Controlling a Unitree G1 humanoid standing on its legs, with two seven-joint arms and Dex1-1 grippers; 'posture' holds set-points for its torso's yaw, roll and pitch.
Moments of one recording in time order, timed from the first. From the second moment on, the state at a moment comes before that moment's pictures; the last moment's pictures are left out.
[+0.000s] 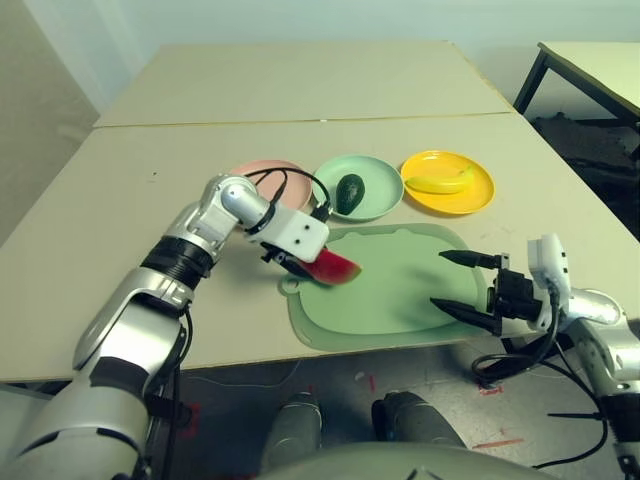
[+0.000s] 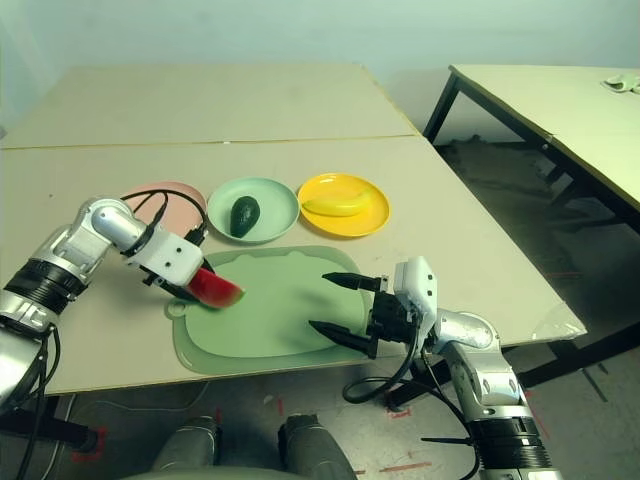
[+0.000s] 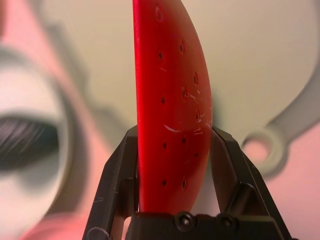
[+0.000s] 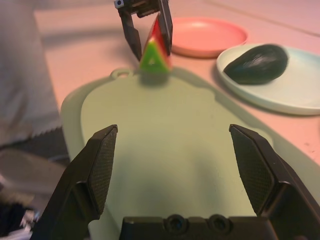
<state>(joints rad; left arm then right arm) -0.91 0.69 -0.43 0.65 0.15 -0.46 -1.48 -0.04 -0.55 -0.05 0.01 0.49 0.00 1.19</state>
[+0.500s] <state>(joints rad) -1.09 0.79 -0.41 1.16 0.42 -0.52 -0.96 -0.02 -0.48 -0.02 0.01 0.46 -0.04 1.12</state>
